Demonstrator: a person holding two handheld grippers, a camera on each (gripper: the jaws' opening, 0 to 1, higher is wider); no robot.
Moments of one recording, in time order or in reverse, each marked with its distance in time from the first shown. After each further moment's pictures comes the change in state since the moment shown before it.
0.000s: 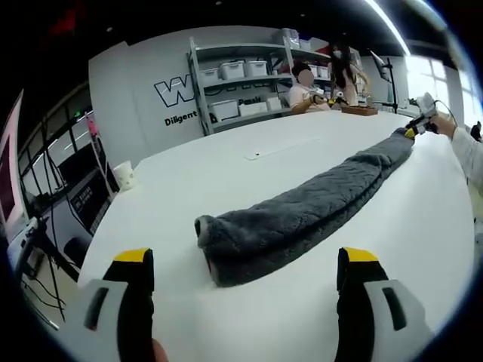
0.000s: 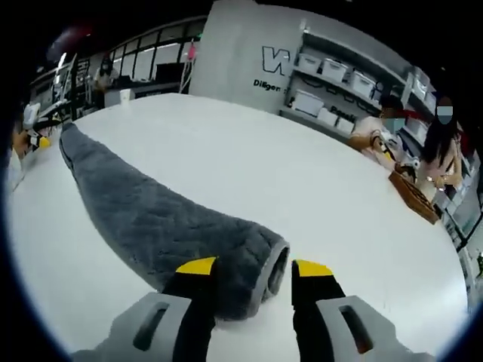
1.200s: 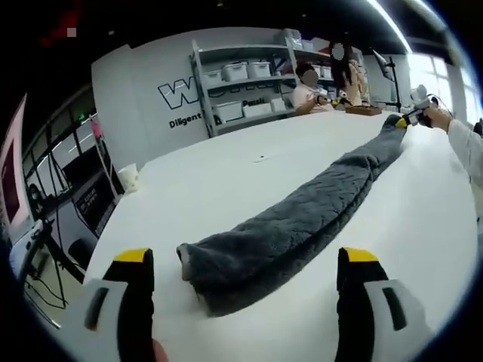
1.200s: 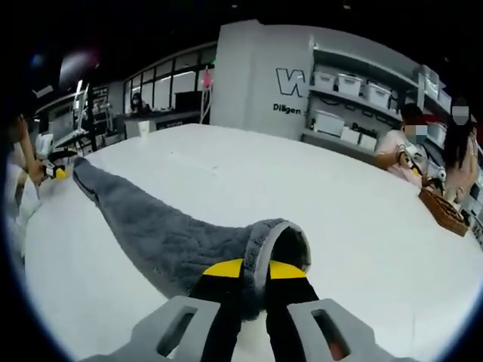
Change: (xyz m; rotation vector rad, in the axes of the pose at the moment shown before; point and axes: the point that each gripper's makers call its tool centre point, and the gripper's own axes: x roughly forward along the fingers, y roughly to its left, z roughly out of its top) left arm -0.004 0.003 0.004 0.006 -0.014 0.028; right arm 0.020 0.039 0.064 0.039 -0.173 0.207
